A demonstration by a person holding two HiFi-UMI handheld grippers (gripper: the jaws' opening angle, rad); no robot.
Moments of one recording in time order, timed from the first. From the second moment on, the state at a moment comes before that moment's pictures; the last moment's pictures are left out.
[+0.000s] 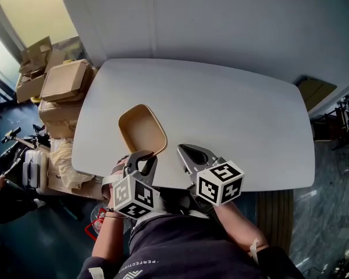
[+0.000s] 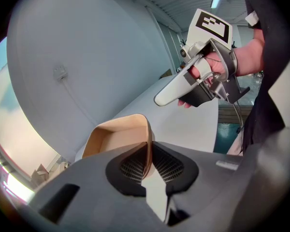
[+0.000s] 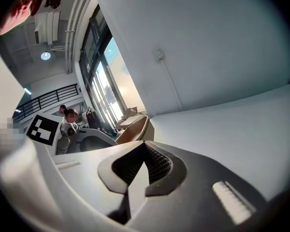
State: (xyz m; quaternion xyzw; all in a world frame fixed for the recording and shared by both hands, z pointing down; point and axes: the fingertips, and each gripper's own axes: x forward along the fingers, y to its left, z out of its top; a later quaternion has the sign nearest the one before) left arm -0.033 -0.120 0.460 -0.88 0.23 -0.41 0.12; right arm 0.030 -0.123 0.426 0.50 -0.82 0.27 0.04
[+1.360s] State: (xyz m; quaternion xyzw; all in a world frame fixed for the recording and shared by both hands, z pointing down) left arm -0.018 -0.122 0.457 -0.89 0.21 -0.39 0.12; right arm 0.035 -0.125 0.421 0.52 -0.81 0.25 0.04
